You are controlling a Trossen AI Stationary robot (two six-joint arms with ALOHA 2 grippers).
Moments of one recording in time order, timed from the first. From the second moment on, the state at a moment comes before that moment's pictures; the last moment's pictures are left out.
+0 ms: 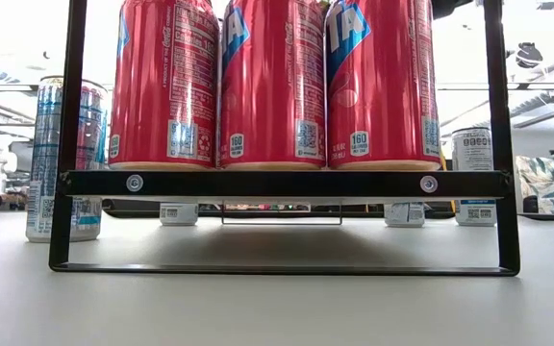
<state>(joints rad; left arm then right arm) -0.24 1.53 1.91 -0.96 -0.50 -0.73 -0.02 1.52 1.34 -0.69 -0.50 -0.65</state>
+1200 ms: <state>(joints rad) -0.24 1.53 1.91 -0.99 -0.50 -0.72 0.00 1.46 1.34 -0.68 -0.30 -0.21</state>
